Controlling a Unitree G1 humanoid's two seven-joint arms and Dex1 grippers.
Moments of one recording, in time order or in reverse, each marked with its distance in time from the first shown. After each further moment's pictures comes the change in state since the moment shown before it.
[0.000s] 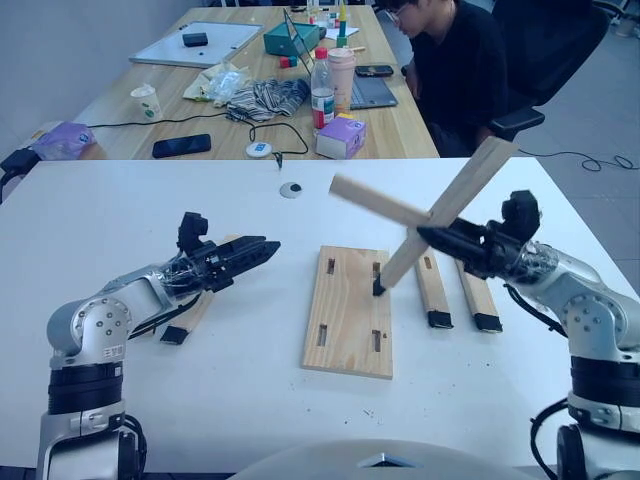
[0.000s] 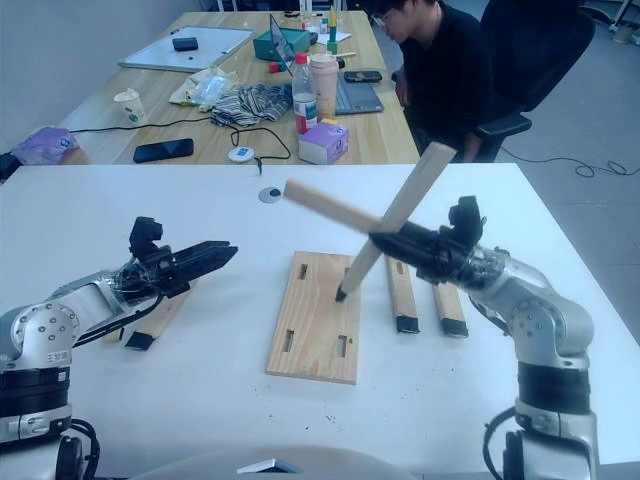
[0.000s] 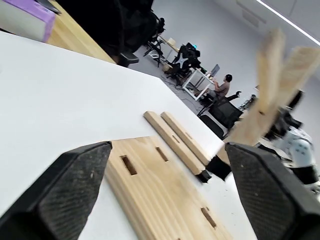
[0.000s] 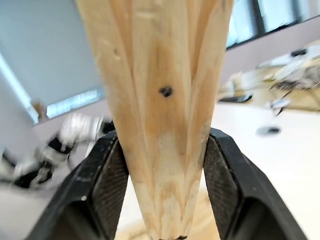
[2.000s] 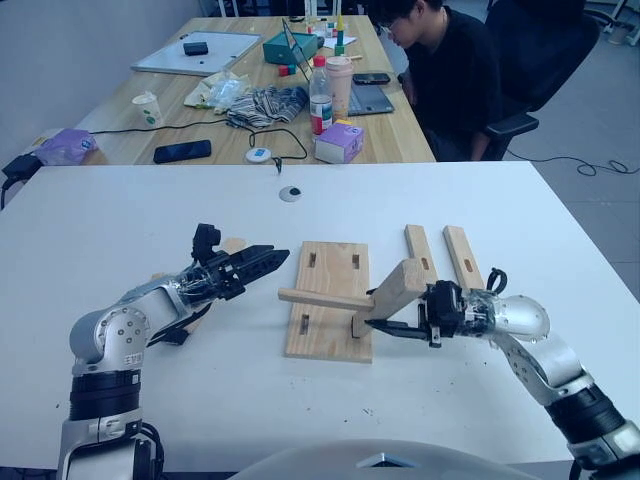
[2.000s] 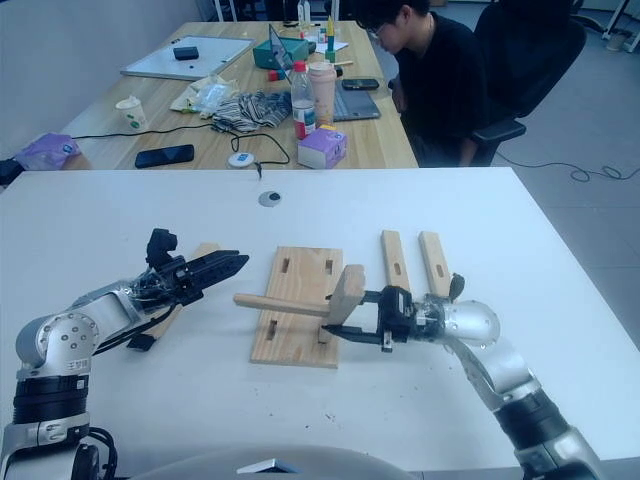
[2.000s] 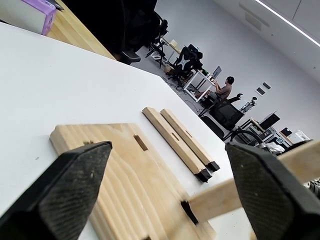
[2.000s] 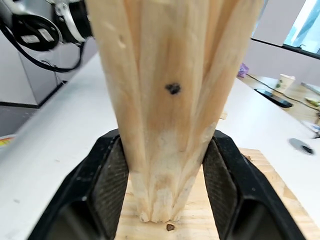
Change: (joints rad) left arm 0.032 -0.077 -0.016 -0.015 0.041 -0.015 0.012; right arm 0.020 -0.094 0.500 0.228 -0.314 -0.883 -0.005
